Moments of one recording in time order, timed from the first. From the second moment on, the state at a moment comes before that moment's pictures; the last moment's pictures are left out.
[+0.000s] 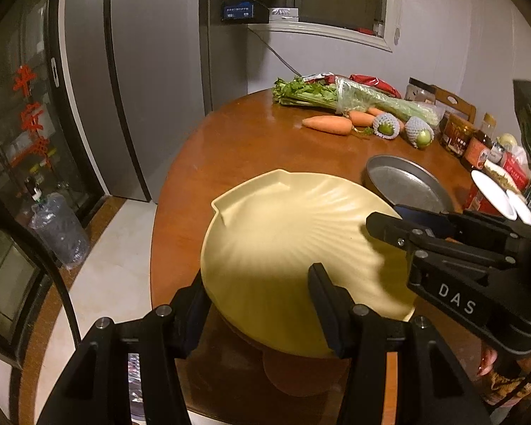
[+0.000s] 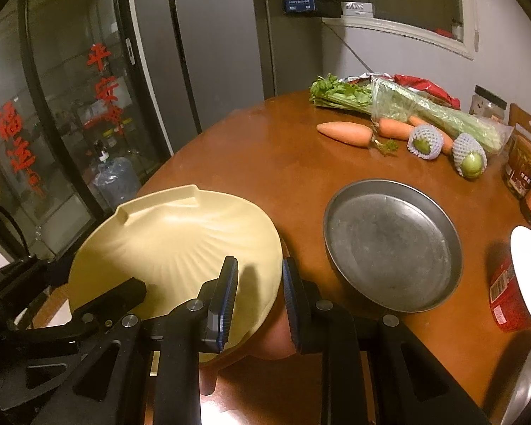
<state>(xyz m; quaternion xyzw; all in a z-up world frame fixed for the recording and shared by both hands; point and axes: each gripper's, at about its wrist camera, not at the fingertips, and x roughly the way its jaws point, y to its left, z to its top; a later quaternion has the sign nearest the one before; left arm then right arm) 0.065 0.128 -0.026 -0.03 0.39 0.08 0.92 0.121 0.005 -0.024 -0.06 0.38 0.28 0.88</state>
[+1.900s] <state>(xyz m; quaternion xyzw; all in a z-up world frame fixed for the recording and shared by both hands) 0.050 0.110 0.007 0.00 0.35 0.08 0.93 0.104 -0.025 -0.004 -0.05 0.37 0.26 0.89</state>
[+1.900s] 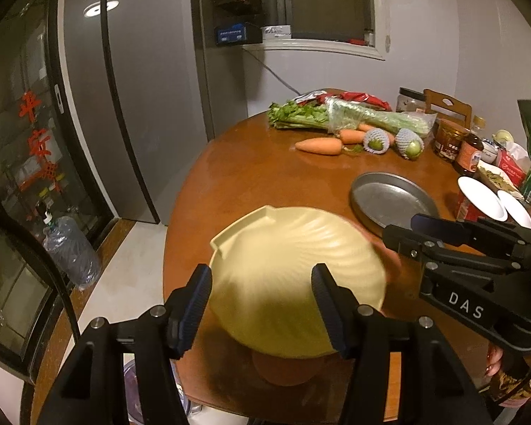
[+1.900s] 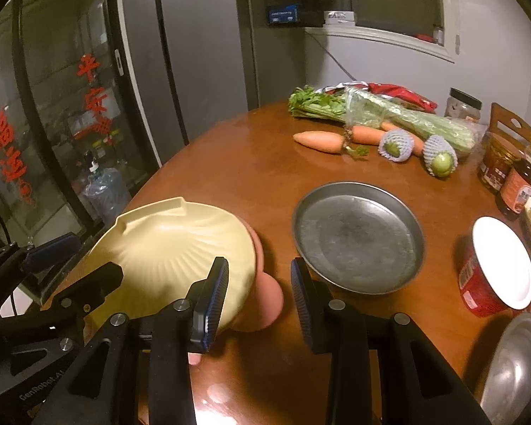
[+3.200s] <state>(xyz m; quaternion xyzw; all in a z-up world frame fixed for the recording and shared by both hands) 0.208 0.037 -0.005 0.03 0.45 -0.03 0.89 0.188 -0.113 -0.048 0.02 0.47 0.11 0.88</state>
